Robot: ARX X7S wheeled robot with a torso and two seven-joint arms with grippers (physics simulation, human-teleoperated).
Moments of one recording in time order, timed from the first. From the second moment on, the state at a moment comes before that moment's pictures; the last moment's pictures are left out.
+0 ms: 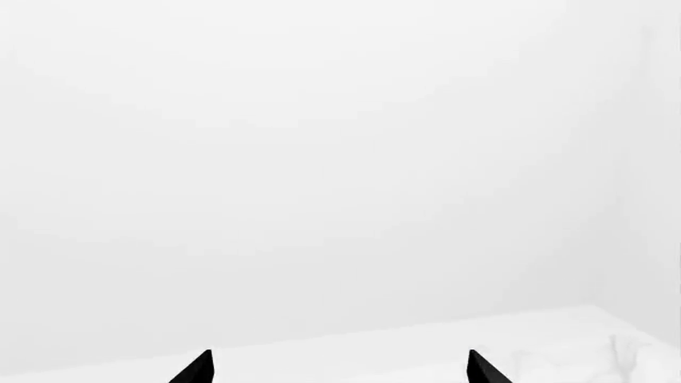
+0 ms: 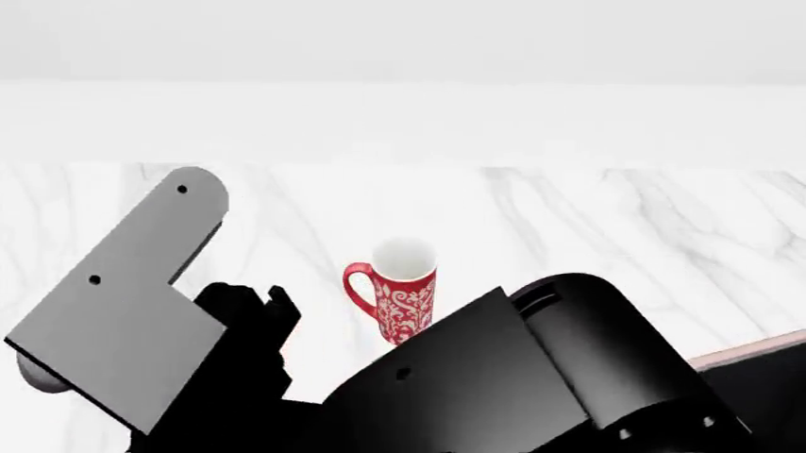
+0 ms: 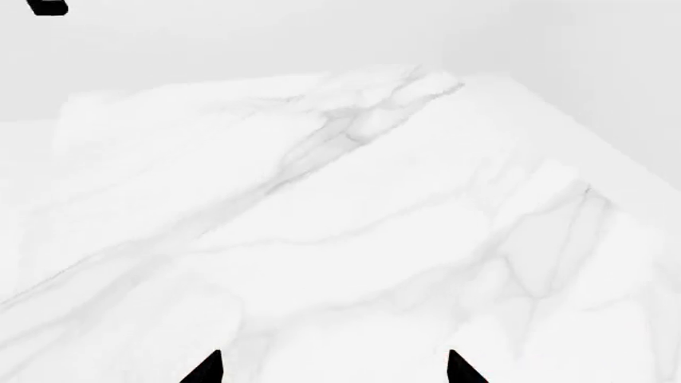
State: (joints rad) left arm -0.11 -0.50 -1.42 0.85 -0.16 -1.22 0.02; right arm 1.17 0.16 -0.40 -0.37 1.90 1.54 0.71
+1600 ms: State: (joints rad) left arm -0.09 -0.48 -1.40 0.84 -0.16 -1.20 0.02; right arm 1.22 0.24 -0.90 -0.43 1.60 1.47 0.20
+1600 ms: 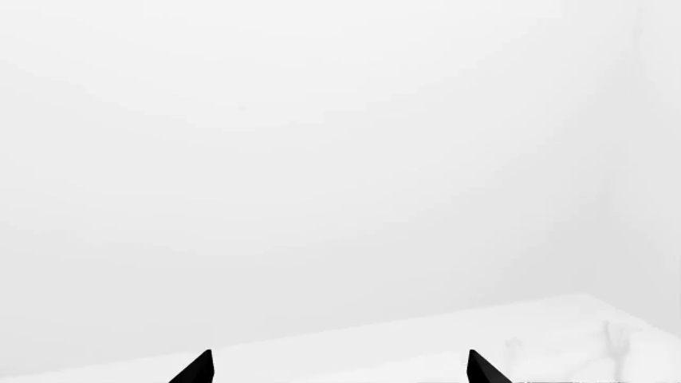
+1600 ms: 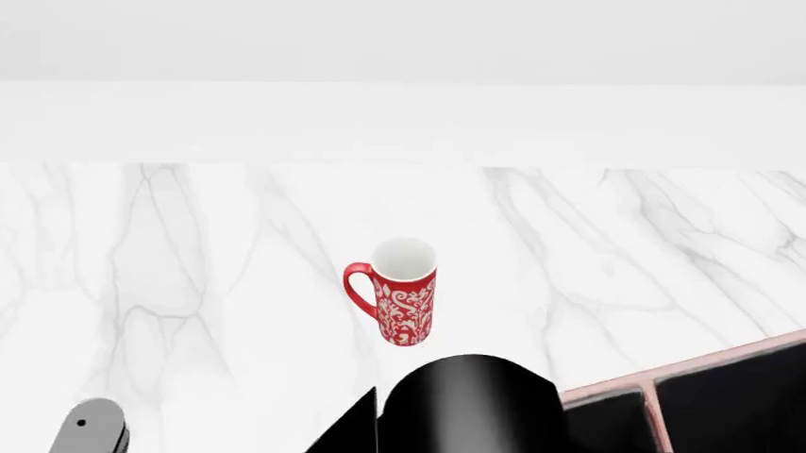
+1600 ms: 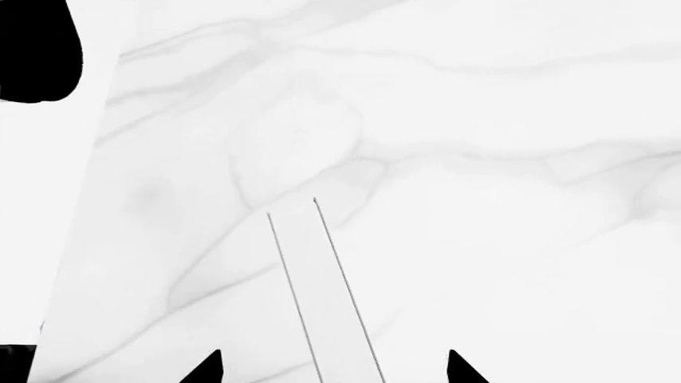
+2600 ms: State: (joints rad) left arm -0.08 -0.47 -1.40 0.84 -0.17 -1.18 0.03; right arm 1.15 0.29 -1.09 -0.34 1.28 1.30 -0.09
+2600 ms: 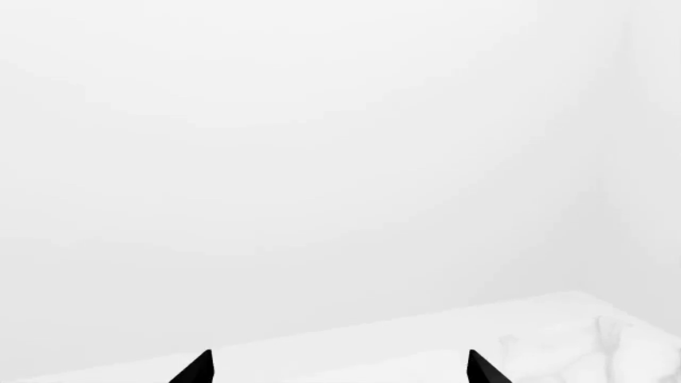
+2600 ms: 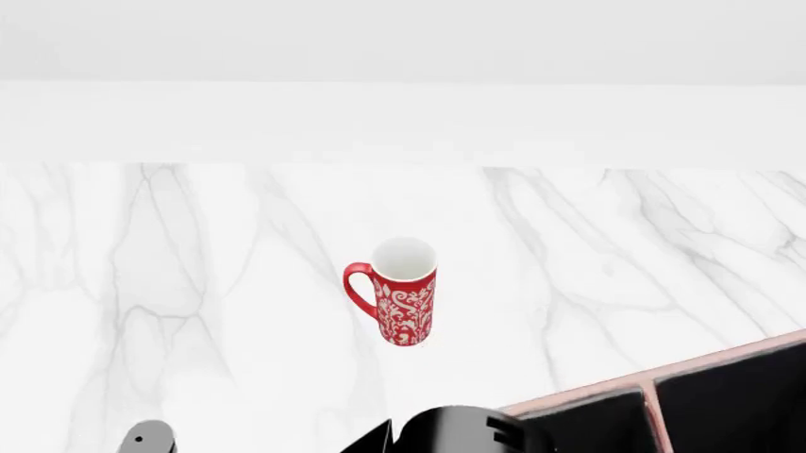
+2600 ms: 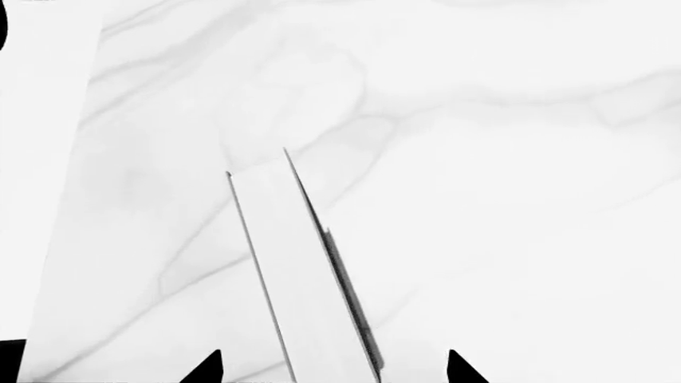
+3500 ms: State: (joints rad) left arm -0.08 -0.46 -1.39 0.85 -0.17 -1.17 0.03; right arm 1.10 0.29 -1.24 -0.23 1.14 1.19 -0.24
